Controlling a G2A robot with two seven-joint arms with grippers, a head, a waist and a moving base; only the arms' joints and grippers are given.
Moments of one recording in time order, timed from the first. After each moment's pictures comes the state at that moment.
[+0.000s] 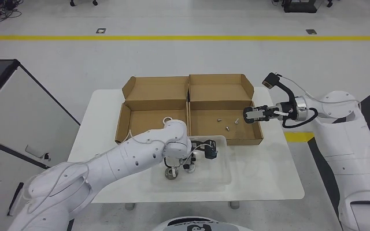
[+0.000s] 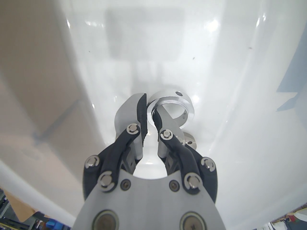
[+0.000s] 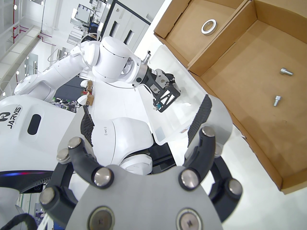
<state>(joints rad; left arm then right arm) 0.67 -1.22 -0.25 -1.50 0.69 -0.50 -1.28 -1.07 -0.92 1.38 -1.42 0.35 -0.28 1.54</state>
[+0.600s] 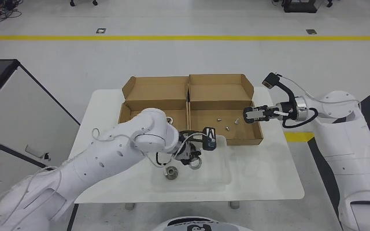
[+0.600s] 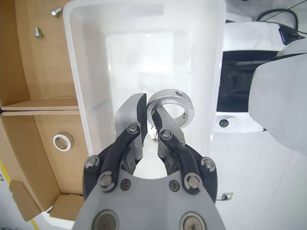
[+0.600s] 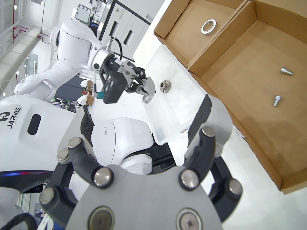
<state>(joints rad) 0.77 -1.02 -0.57 -1.85 0.51 -0.57 -1.25 -1.07 -0.92 1.38 -1.42 0.35 -0.28 1.54</state>
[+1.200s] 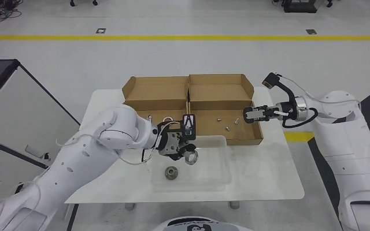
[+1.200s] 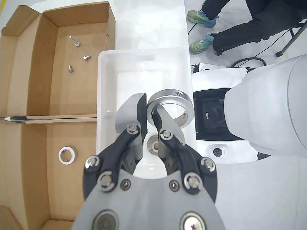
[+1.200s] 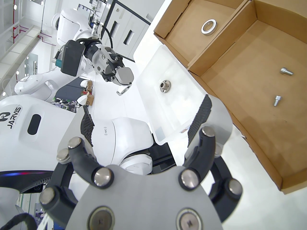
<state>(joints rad) 0.93 -0.91 -0.82 -1.92 0.39 -0.73 -1.09 -1.07 -0.92 1.38 -1.42 0.35 -0.28 1.54</state>
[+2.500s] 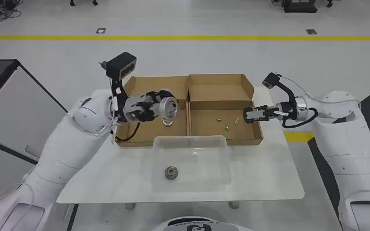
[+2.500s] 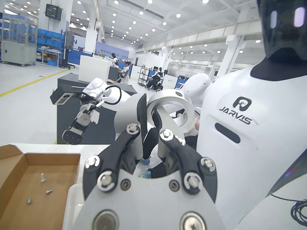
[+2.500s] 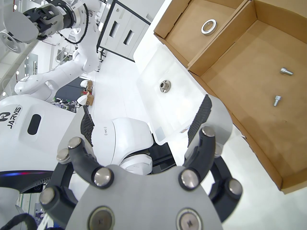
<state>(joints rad) 0.95 -0.91 -0.98 -1.70 -0.58 -1.01 -0.79 -1.07 -0.92 1.38 -1.42 0.35 -0.28 1.54</state>
